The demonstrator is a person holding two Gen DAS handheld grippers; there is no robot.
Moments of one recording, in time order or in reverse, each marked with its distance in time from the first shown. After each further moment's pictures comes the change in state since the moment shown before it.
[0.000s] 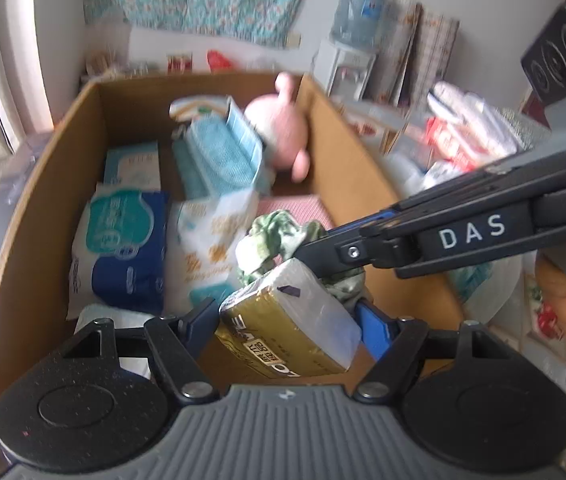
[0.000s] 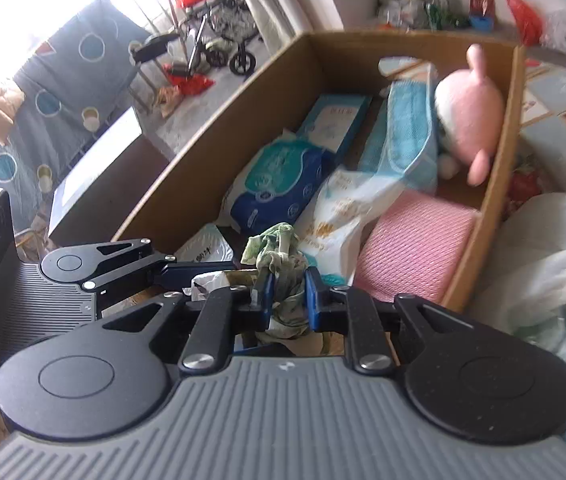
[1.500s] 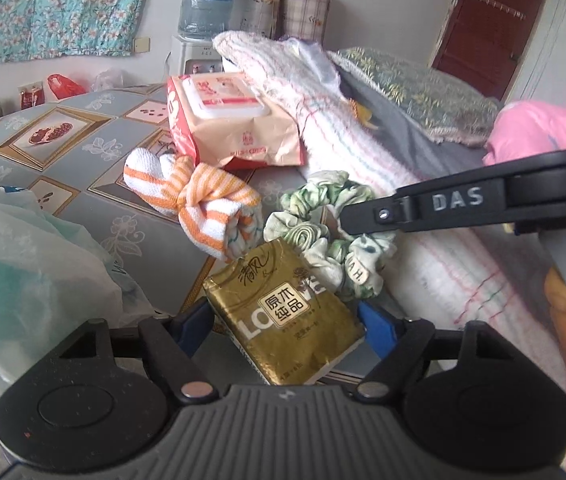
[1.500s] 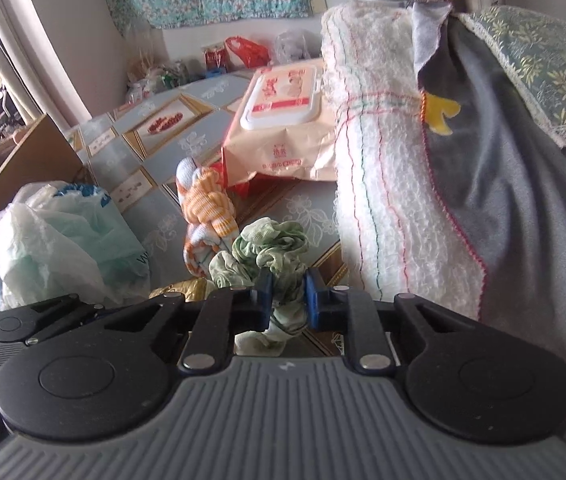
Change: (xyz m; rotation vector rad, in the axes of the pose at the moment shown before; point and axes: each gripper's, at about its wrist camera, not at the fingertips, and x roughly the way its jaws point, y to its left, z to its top) left arm 0.202 -0.347 0.013 0.172 -0.061 -0.218; right arm -0.213 -0.359 -0.199 0.349 -0.331 -0.511
